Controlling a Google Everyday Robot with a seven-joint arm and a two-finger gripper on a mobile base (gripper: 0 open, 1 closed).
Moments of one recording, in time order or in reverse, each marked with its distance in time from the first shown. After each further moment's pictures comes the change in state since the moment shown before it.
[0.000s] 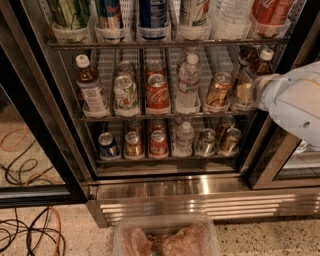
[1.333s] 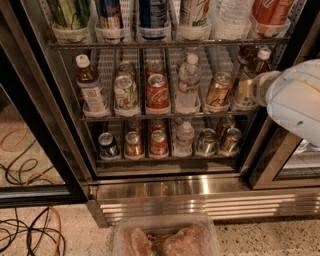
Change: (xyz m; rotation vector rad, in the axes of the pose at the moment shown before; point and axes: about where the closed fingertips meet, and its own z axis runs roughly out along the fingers) arm -0.011 -0.015 0.022 0.038 -0.038 -0.006
